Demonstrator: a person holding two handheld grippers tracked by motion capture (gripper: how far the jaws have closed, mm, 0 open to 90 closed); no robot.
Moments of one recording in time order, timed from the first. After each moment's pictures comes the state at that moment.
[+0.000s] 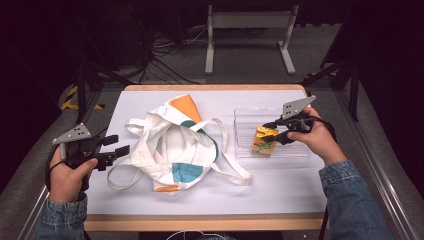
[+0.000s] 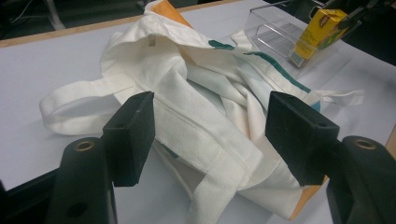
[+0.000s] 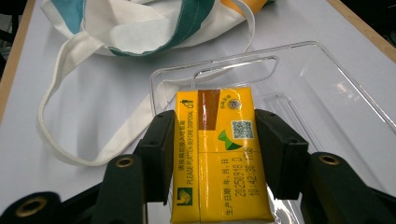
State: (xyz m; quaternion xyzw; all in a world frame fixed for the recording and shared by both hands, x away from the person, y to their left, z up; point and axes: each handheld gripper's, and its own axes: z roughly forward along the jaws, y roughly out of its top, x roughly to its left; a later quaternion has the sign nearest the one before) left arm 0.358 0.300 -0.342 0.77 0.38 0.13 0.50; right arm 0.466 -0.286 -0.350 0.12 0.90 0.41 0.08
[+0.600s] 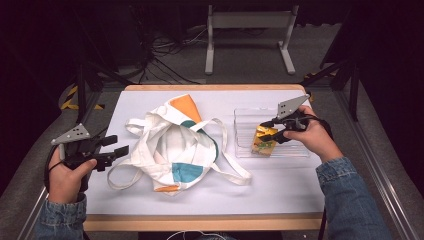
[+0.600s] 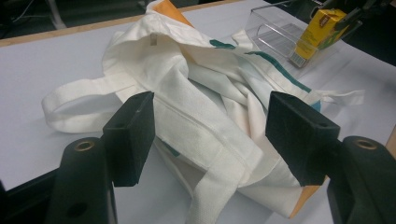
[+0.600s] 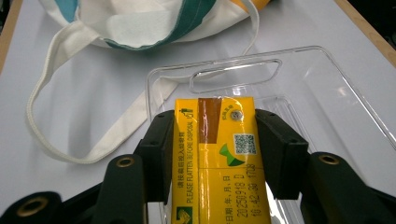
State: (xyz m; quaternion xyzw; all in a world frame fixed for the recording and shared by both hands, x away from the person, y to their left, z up) left arm 0.356 0.302 -0.342 0.77 0.38 0.12 0.50; right arm 0.470 -0.275 -0.347 0.09 0.91 0.39 0.08
